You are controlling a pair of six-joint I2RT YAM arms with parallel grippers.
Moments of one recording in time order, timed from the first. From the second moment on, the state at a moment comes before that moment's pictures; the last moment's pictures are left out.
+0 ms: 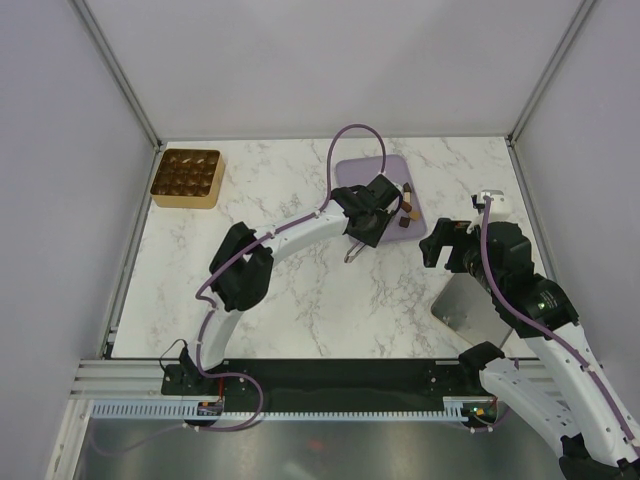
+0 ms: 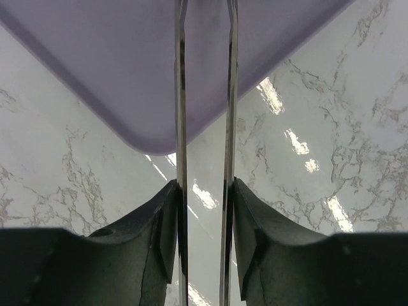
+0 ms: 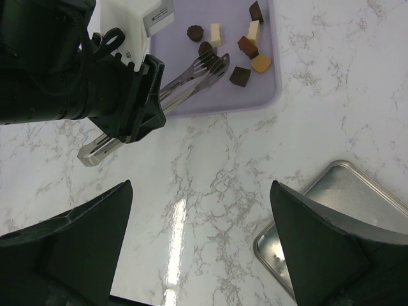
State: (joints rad) left arm -0.90 2.17 1.89 -0.74 -0.15 -0.27; right arm 0.42 0.69 0.94 -0.72 0.16 0.38
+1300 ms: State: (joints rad) left arm -0.29 1.82 1.92 -0.91 -0.13 -0.24; right arm 0.42 0.69 0.94 -0.68 0.11 0.40
